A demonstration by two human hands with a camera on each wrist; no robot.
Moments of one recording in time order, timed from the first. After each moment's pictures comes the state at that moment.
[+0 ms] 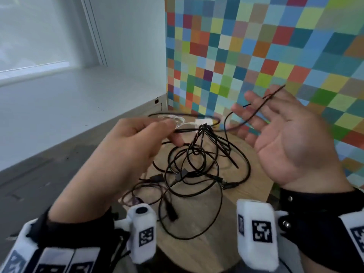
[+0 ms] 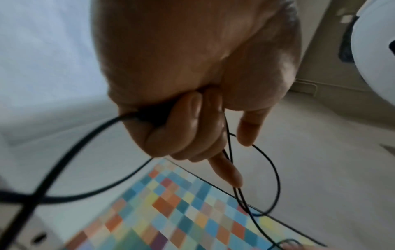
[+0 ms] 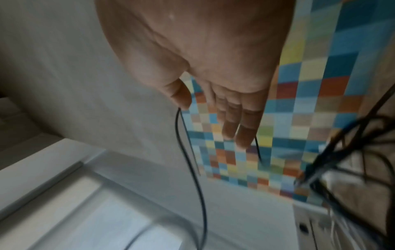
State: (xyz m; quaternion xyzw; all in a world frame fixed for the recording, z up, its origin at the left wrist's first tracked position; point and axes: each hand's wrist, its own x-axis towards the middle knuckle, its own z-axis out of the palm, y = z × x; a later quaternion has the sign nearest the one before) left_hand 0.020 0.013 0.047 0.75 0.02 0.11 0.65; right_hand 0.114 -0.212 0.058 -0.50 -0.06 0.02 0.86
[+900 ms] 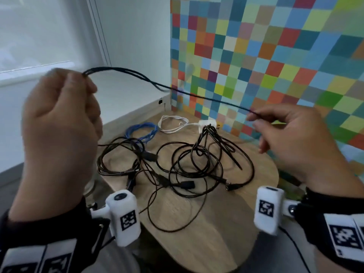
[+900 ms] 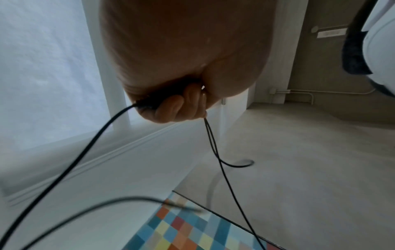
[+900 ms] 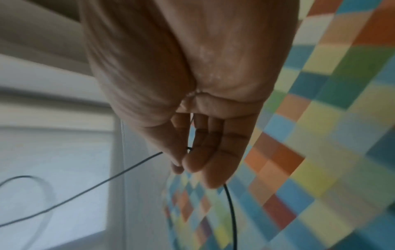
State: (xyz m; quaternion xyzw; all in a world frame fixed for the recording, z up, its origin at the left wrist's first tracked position) left_hand 0.016 0.065 0.067 0.66 0.10 0.36 0.66; right_hand 0.118 -0.230 0.050 -0.86 -0.17 -0.14 0.47
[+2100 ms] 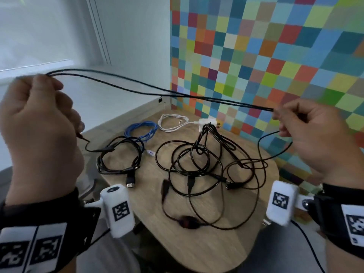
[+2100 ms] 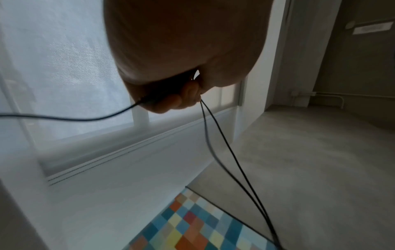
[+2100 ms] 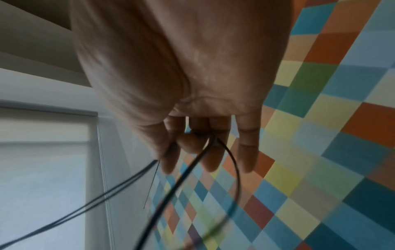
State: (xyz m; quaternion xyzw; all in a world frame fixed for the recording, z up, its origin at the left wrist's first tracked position) left_hand 0.027 0.097 0.041 0.60 0.16 0.45 0.64; right_hand 0.131 -0.256 0.049 -0.85 -0.13 -0.16 0.48
